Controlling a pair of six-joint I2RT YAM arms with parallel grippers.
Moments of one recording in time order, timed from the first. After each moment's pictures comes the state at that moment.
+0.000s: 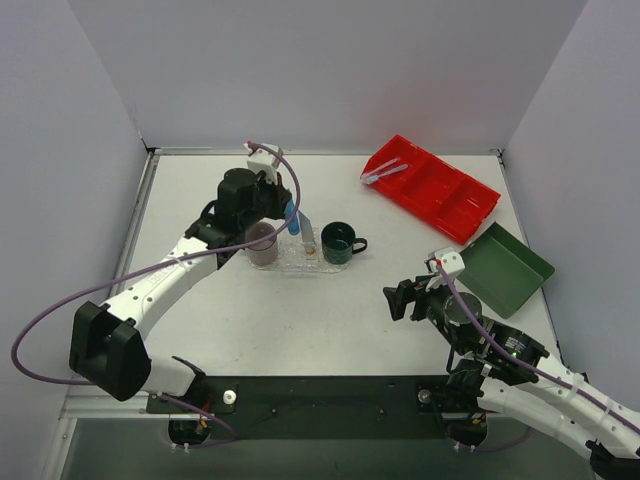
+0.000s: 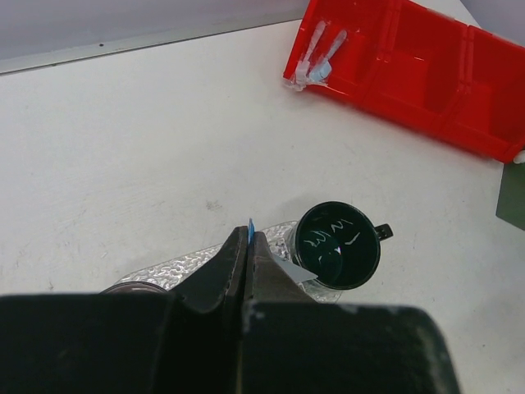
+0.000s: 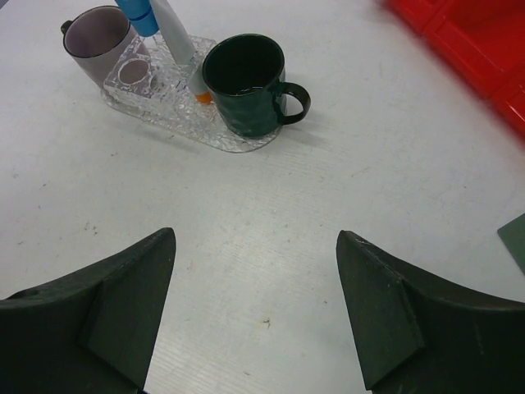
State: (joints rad) left arm -0.52 1.38 1.13 -0.04 -0.02 -0.23; right arm 0.96 0.45 0.53 -0.41 0.48 0.30
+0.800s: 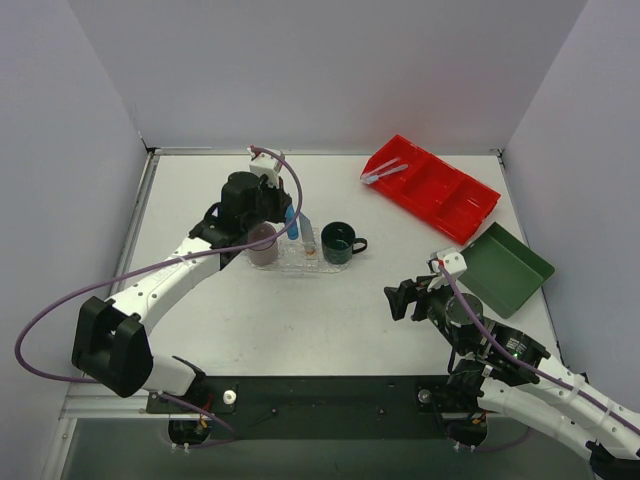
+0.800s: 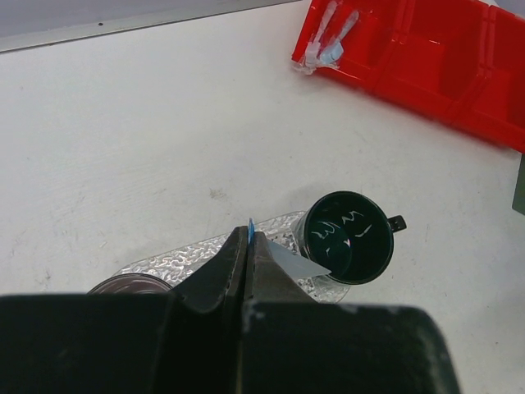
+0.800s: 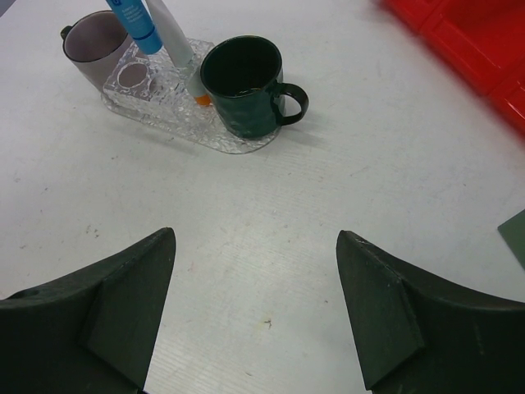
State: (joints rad) left arm -0.52 1.41 1.11 -0.03 -0.03 -0.23; right arm 0.96 0.44 0.53 -0.42 0.49 0.31
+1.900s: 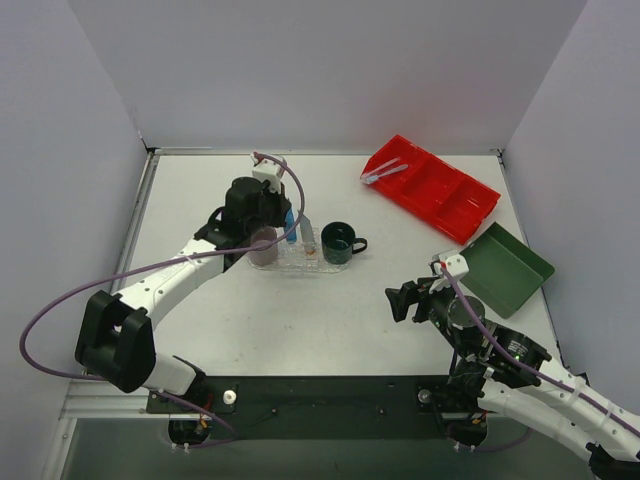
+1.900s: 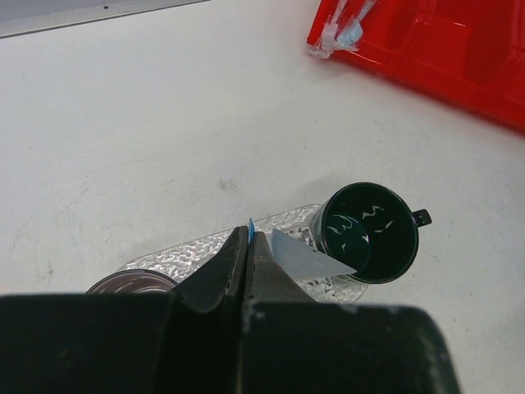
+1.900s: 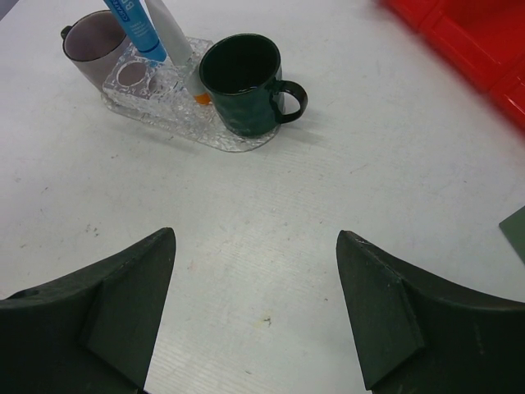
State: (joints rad) left arm -0.52 1.43 1.06 0.03 -0.05 -0.21; right arm 0.96 0.41 0.51 -0.42 0.49 0.31
